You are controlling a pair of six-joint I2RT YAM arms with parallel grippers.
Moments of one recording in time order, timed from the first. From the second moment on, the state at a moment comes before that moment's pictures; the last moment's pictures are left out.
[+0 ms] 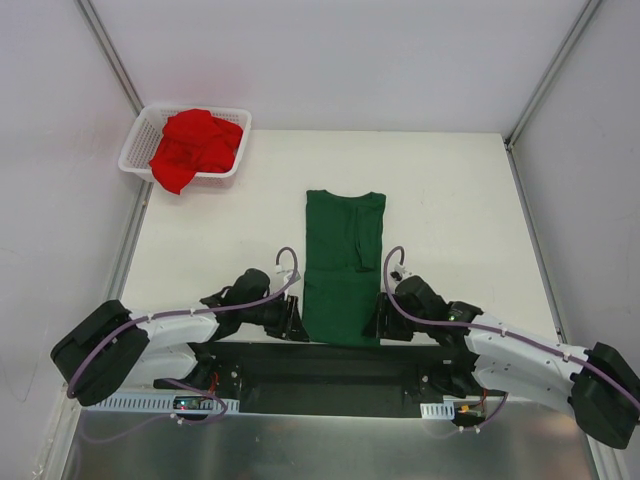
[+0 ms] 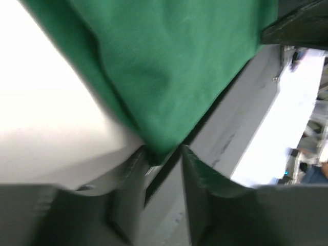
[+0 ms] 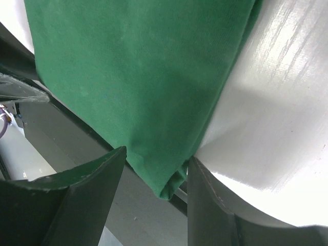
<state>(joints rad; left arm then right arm) -0.77 1.16 0.21 0.21 0.57 -0.69 0.89 0.89 0.30 -0.32 -0.13 0.91</state>
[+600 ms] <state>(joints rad) -0.77 1.17 0.20 0.19 0.57 -0.70 0.91 0.84 0.29 -0.36 -0.12 0.92</state>
